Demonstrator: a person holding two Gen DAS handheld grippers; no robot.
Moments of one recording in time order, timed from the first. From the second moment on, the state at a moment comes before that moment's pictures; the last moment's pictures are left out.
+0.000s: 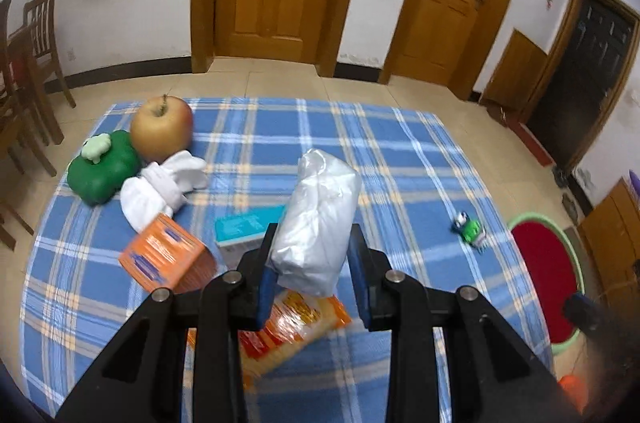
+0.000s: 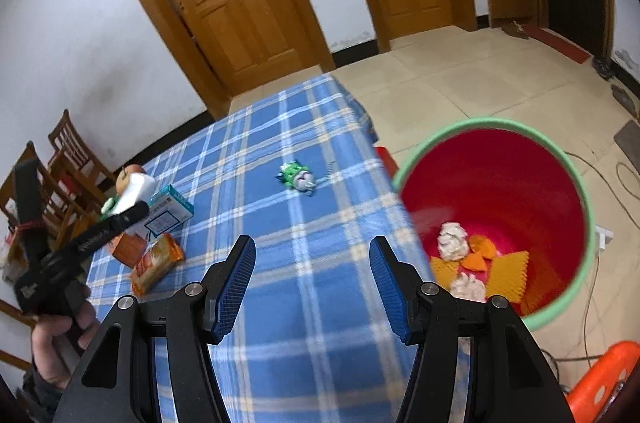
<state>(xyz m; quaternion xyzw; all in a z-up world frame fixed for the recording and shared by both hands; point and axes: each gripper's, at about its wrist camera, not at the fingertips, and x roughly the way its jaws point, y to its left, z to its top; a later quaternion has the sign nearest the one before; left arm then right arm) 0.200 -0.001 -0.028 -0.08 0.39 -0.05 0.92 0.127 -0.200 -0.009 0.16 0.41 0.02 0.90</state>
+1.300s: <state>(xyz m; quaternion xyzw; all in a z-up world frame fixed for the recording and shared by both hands) 0.201 0.007 -0.048 -0.10 0.38 -0.04 0.92 0.250 -0.163 -0.072 0.04 0.45 0.03 0.89</state>
